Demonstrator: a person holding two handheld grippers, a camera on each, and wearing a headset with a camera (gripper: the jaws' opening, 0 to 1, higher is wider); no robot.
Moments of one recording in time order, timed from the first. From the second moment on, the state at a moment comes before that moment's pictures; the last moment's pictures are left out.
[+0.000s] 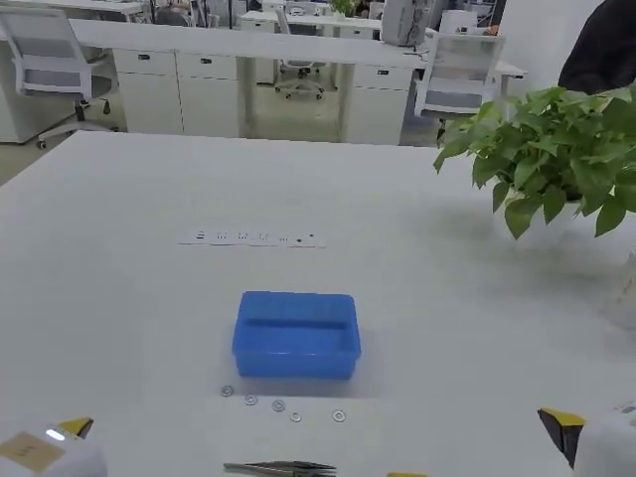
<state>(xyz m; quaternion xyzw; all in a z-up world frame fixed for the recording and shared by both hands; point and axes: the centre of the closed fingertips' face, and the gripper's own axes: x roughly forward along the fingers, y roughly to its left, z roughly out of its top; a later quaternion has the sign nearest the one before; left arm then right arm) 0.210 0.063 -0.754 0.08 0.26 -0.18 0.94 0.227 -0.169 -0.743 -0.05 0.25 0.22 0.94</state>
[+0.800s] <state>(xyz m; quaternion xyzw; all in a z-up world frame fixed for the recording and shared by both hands) 0.216 0.054 -0.757 0.08 0.27 -0.20 0.94 0.234 -0.179 -0.743 -0.05 0.25 0.20 0.95</state>
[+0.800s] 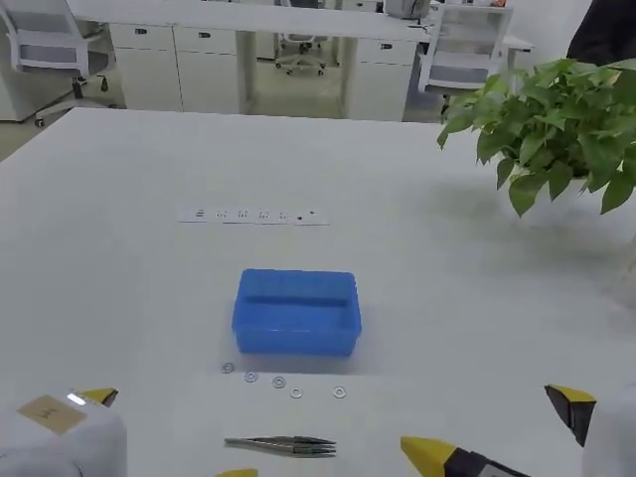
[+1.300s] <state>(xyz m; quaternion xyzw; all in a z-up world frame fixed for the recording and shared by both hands) 0.224 0.025 -0.776 0.13 0.30 -0.34 0.88 0.234 -0.181 -0.748 -0.05 0.26 0.20 0.94</state>
